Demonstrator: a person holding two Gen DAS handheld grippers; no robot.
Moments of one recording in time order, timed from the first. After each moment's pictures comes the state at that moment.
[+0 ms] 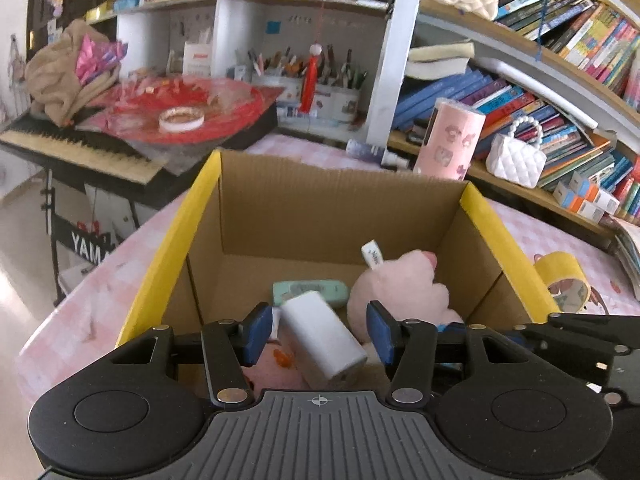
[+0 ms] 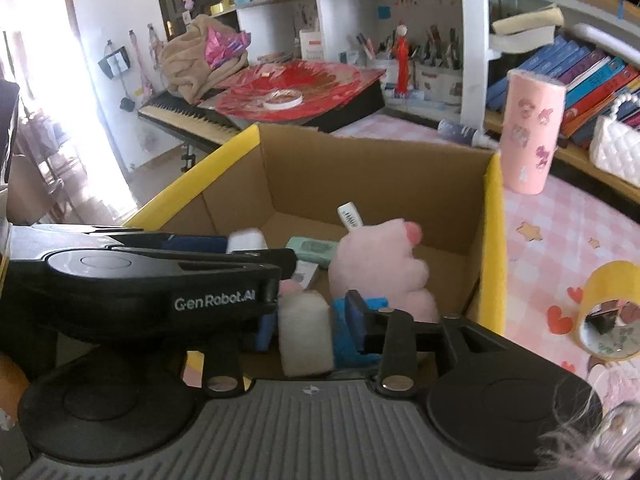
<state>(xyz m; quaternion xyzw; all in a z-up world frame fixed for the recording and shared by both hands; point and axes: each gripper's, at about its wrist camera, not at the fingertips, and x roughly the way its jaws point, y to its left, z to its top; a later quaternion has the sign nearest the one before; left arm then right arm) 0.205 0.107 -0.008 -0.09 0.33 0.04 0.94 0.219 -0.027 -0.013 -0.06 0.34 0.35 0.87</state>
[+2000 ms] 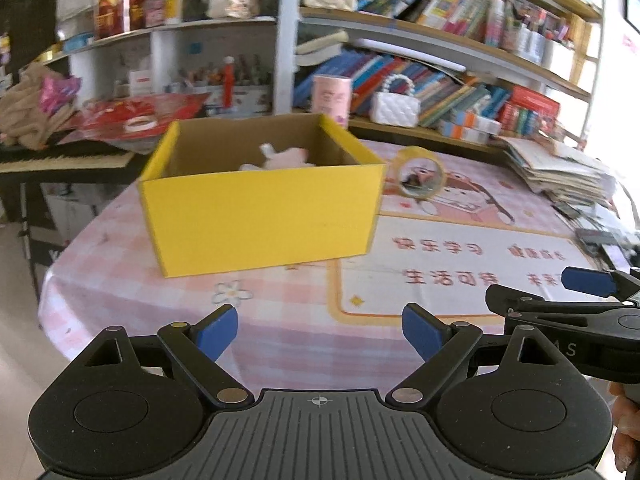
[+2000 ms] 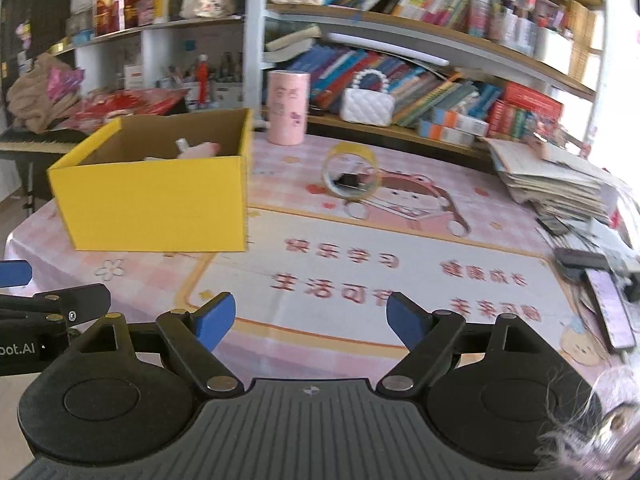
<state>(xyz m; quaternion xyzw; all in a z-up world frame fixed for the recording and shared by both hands) 0.001 0.042 -0.003 -0.02 0.32 -0.07 0.94 -0.007 -0.137 -0.015 -0.05 0.30 0.03 0.95</state>
